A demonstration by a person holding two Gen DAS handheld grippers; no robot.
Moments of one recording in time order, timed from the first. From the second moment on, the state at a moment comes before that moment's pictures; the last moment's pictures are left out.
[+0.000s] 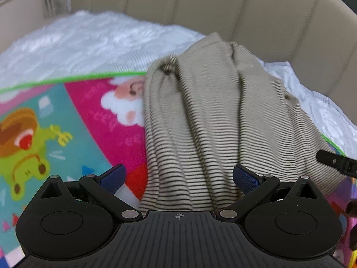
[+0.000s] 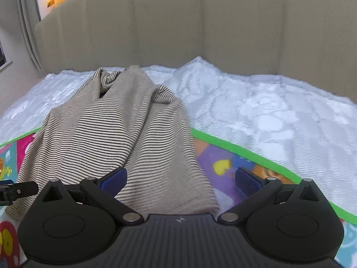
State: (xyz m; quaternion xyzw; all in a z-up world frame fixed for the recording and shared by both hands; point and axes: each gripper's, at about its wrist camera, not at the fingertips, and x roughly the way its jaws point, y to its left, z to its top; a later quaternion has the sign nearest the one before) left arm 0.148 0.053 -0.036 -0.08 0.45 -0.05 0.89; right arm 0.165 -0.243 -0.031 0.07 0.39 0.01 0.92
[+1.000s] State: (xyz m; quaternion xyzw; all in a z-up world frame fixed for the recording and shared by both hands) left arm 0.160 0.045 -0.035 -0.08 0.49 -0.07 0.87; right arm 0.171 -0.285 -0.012 0.04 0.41 0.06 0.91
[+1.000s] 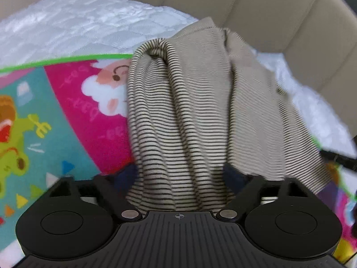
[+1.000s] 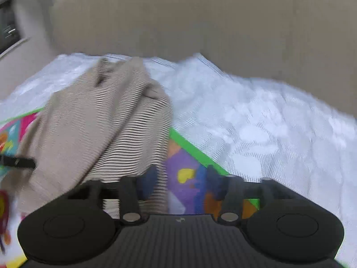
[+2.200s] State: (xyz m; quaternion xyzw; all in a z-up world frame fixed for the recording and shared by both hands) left arm 0.166 0.101 0.014 -0.15 0.46 -0.11 0.87; right arm 0.111 -0.244 0.024 -0.06 0.43 0.16 0.89
